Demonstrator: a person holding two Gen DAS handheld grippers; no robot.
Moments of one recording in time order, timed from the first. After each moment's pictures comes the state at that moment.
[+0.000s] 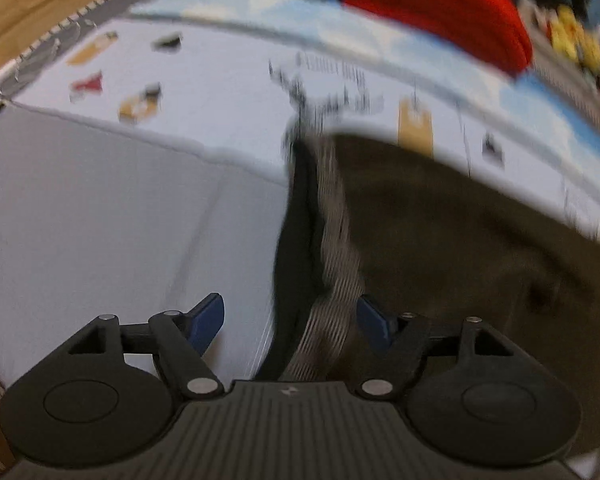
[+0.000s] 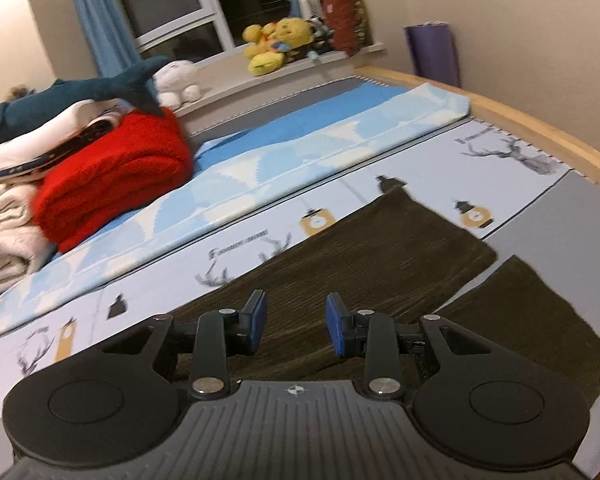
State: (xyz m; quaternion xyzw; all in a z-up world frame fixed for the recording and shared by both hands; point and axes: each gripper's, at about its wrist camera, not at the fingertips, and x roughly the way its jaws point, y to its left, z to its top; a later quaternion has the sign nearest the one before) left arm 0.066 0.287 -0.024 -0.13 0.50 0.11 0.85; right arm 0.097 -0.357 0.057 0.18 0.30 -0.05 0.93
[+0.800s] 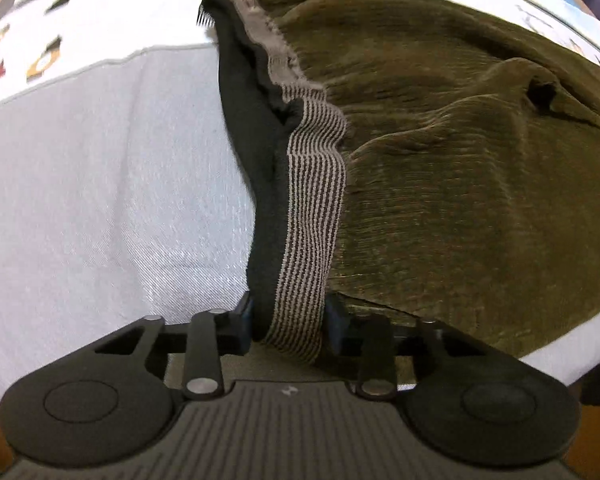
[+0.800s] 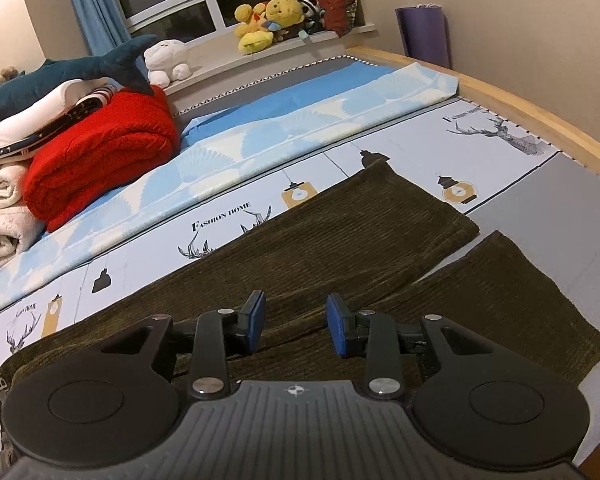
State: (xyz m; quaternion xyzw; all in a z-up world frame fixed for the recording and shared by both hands) left arm 0.043 0.272 -0.082 -0.01 0.59 -0.01 0.81; right arm 0.093 -0.365 0.044 0.18 0.33 -0.07 0.93
